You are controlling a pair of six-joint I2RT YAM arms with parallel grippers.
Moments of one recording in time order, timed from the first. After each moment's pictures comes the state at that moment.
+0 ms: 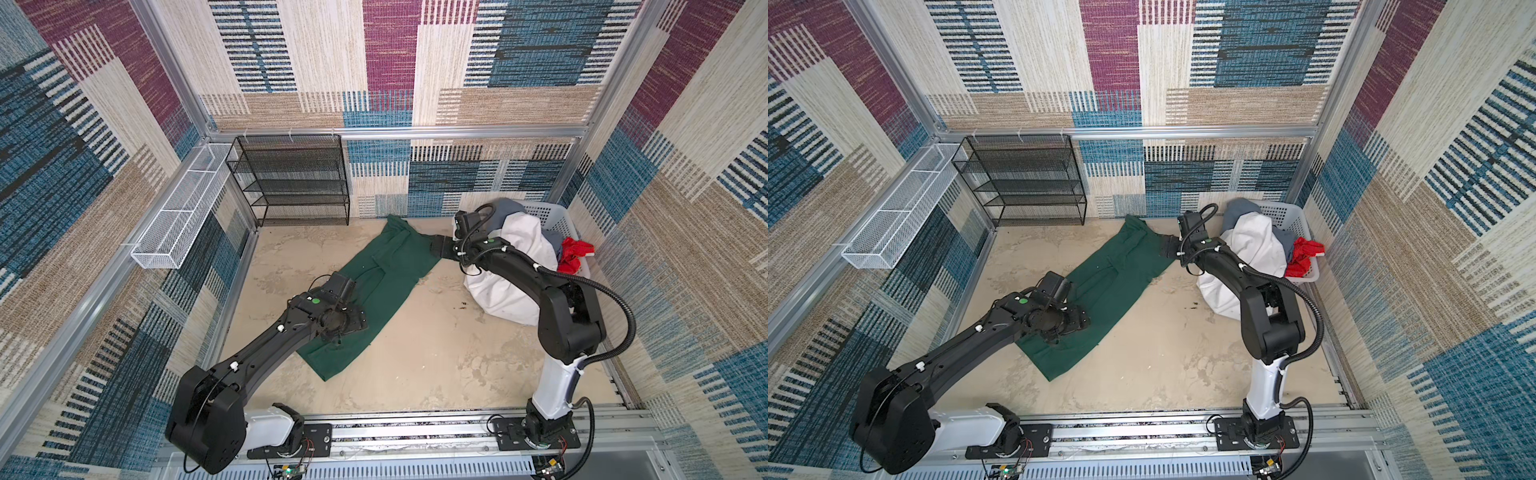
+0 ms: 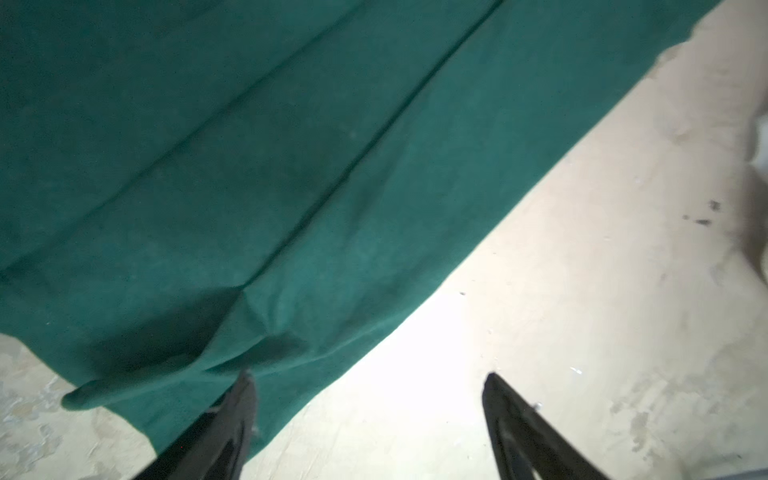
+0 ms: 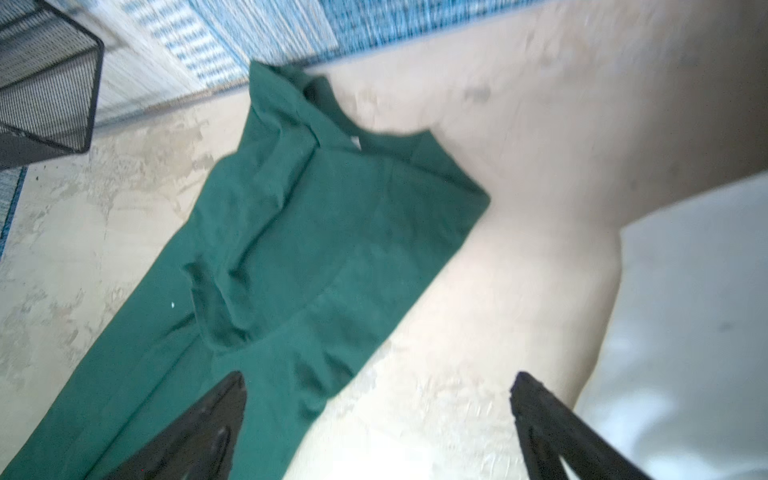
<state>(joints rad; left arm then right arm) -0.50 1.29 0.94 -0.79 0.03 -0.70 0.33 1.86 1.39 -0.35 -0.07 0.47</state>
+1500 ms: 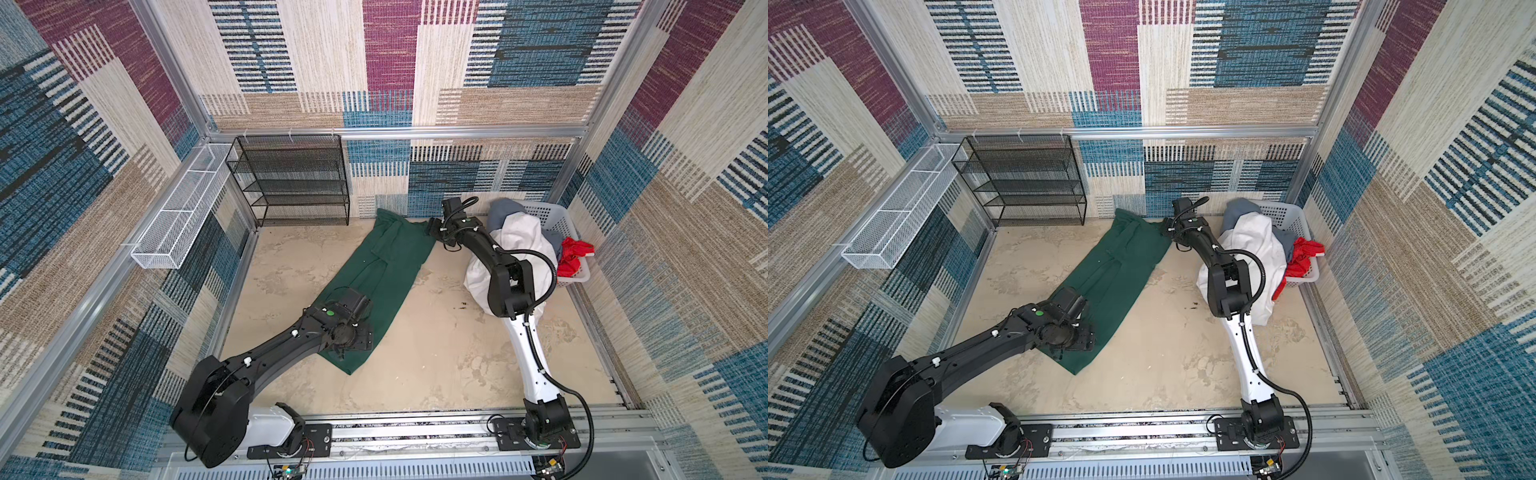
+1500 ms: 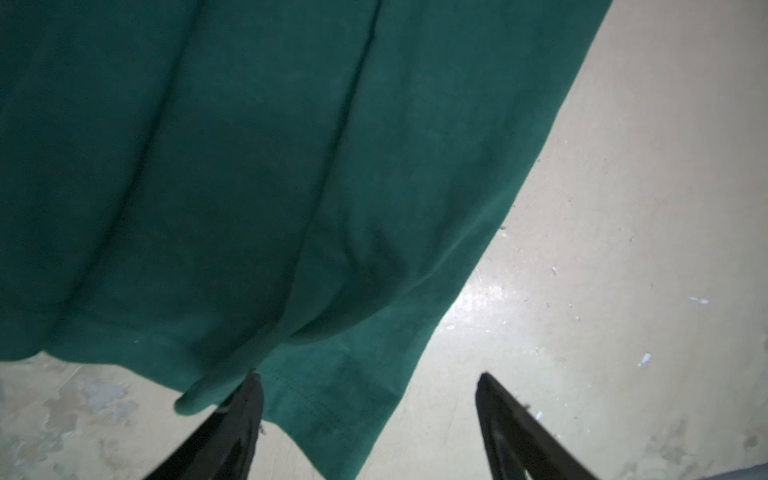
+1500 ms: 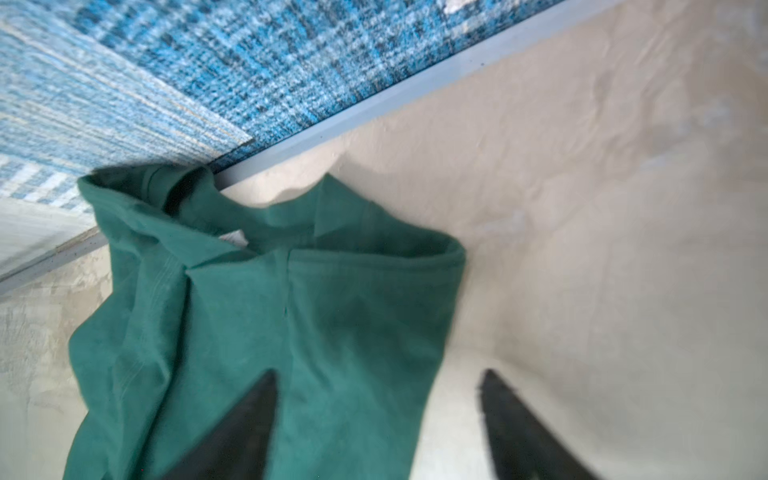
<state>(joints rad) -0.64 1.37 0.84 -0.74 -0.02 -0.56 0.26 2.59 2.35 -0.61 -0.07 0.57</state>
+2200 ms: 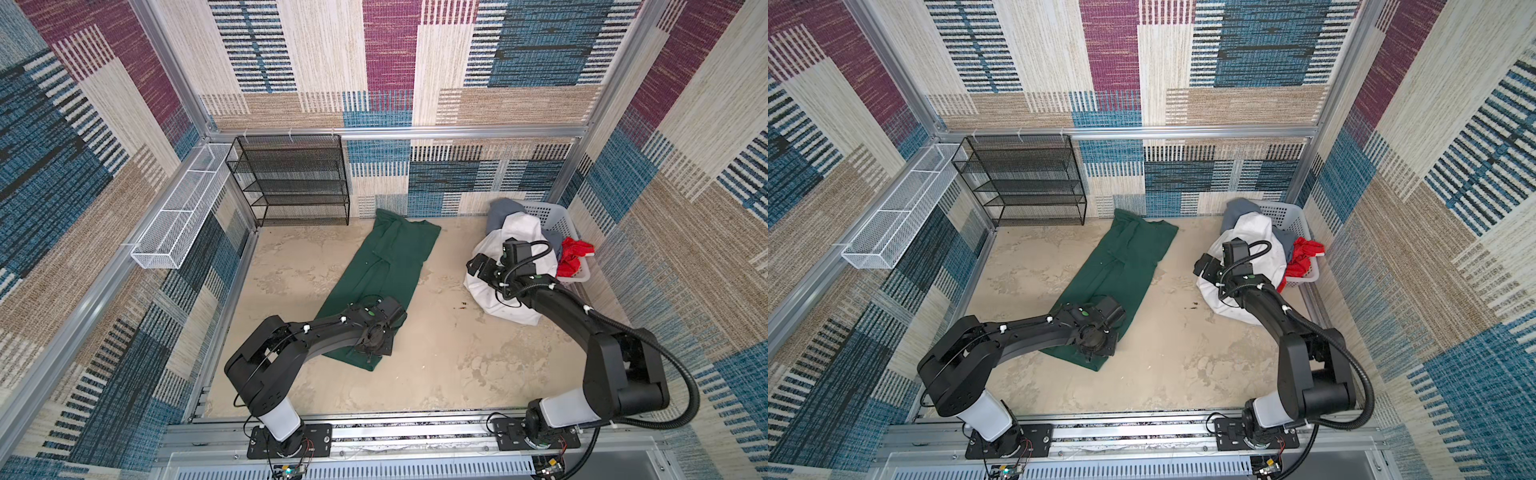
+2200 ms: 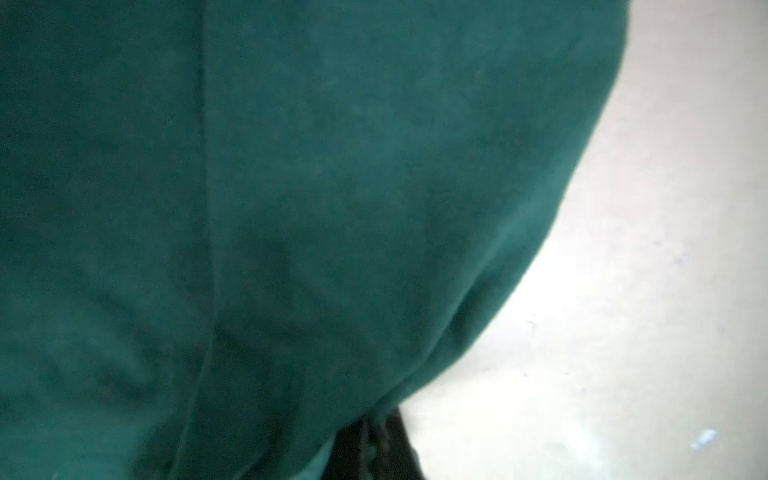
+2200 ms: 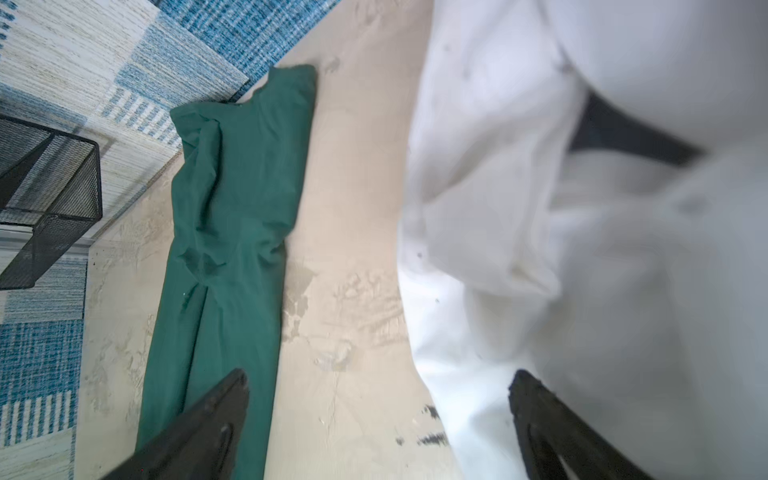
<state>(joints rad) -0.84 1.71 0.98 -0.66 -0.07 -0.63 0.14 1.42 0.90 -0.23 -0.14 0.64</state>
